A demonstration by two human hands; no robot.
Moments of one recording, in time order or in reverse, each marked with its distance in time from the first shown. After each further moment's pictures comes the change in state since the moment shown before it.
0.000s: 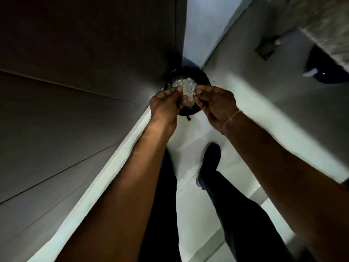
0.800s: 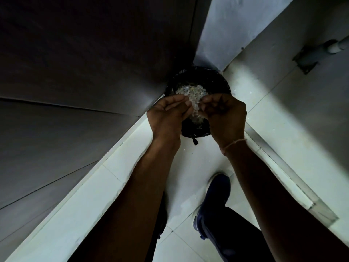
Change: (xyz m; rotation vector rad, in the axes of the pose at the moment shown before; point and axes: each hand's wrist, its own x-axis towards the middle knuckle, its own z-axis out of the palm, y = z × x) left_hand 0.158 -0.095 -0.021 -0.110 0.104 0.145; right_hand 0.157 0.091 -0.042 -0.680 0.099 -0.477
